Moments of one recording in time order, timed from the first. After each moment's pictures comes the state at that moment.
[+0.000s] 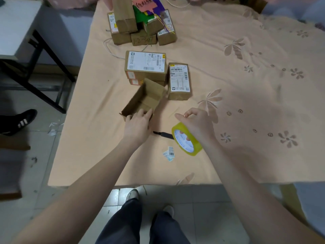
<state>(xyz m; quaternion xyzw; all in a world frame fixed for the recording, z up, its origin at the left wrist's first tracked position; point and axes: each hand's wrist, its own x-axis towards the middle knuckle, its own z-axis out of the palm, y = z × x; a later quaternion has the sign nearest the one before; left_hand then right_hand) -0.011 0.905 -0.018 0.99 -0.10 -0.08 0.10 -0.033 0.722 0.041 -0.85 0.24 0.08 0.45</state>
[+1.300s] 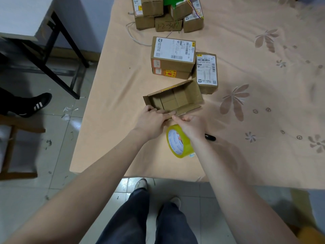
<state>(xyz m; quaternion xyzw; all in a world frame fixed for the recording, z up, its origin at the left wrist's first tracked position) -0.008 0.949 -0.027 0.97 -0.23 -0.10 0.06 -0.028 0.801 -0.029 -0.80 0.26 0.14 0.52</state>
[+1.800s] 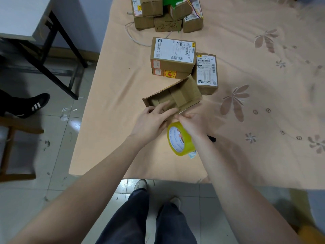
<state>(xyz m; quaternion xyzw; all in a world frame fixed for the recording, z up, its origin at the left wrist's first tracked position) -0.016 0.958 -0.027 0.94 -0.25 0.00 0.22 -0.016 0.802 -0.022 -0.80 0.30 0.15 0.50</state>
